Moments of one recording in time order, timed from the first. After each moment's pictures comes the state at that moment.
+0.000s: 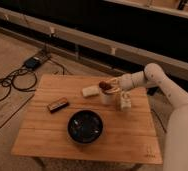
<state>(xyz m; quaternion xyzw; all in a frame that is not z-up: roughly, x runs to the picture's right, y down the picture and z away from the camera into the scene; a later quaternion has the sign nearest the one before) 0.103 0.003 0.845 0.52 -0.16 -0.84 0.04</state>
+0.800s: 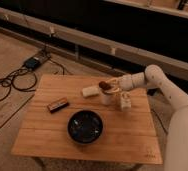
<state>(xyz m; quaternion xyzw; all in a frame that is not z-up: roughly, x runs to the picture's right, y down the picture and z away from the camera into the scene) 0.100 0.005 0.843 0.53 -0.15 -0.83 0.05</state>
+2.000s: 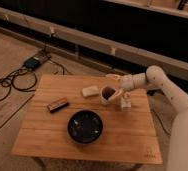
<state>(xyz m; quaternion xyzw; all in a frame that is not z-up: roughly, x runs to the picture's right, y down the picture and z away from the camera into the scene) 0.105 0.002 0.841 0.53 -0.14 -0.84 0.06</state>
